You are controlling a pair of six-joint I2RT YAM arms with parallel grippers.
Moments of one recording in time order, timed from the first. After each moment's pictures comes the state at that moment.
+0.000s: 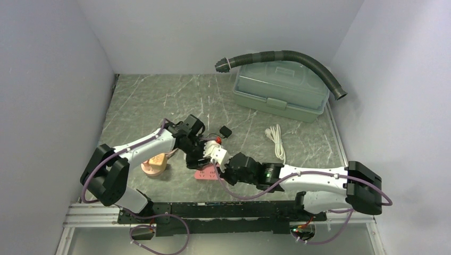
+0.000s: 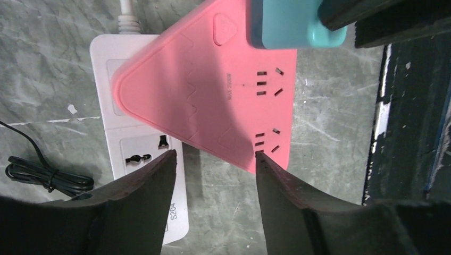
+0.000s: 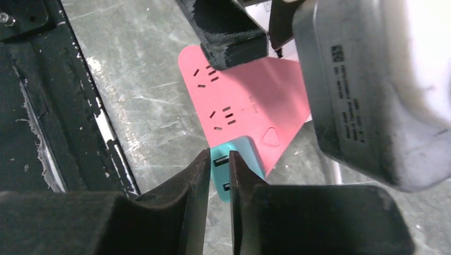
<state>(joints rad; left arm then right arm) -0.65 1.48 0.94 -0.70 0.50 0.89 1.24 1.23 0.63 0.01 0.10 0.02</state>
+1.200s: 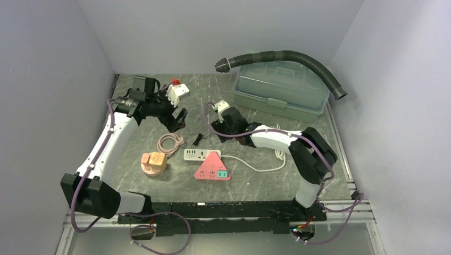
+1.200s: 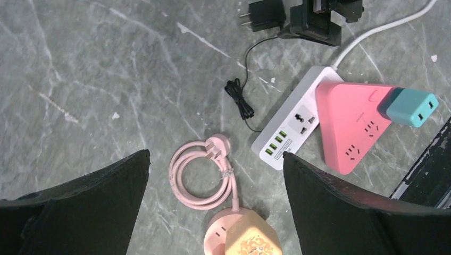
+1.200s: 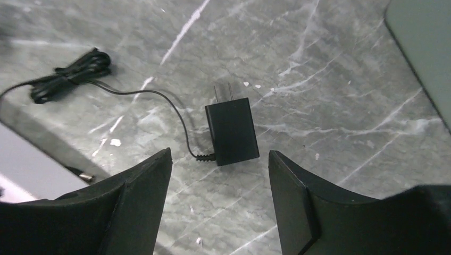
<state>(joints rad) -0.24 1.32 1.34 -0.85 0.51 0.58 0.77 1.73 1.06 -0.01 0.18 0.02</state>
